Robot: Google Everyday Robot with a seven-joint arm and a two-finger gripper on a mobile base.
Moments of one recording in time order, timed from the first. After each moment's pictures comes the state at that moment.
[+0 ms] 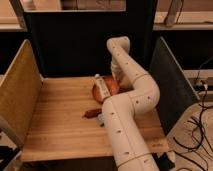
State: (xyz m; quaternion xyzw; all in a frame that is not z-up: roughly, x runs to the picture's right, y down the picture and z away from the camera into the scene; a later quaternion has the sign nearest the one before) arm 0.081 -0.057 0.950 -0.31 0.24 0.52 0.76
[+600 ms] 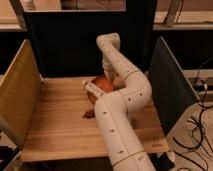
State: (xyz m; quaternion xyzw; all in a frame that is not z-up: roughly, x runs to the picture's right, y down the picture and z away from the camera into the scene) arm 0.055 -0.062 0.944 -0.32 0.24 0.47 0.79
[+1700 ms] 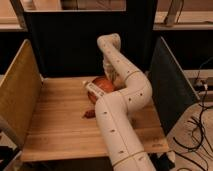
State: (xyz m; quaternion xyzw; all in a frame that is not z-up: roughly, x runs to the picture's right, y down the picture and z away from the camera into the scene) arm 0.063 -0.054 0.947 -0.32 0.24 0.48 0.78
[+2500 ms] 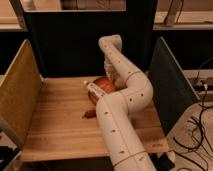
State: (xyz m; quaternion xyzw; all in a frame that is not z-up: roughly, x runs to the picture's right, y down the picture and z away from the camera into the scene) arm 0.064 -0.053 0.948 -0.32 0.25 0.48 0.78
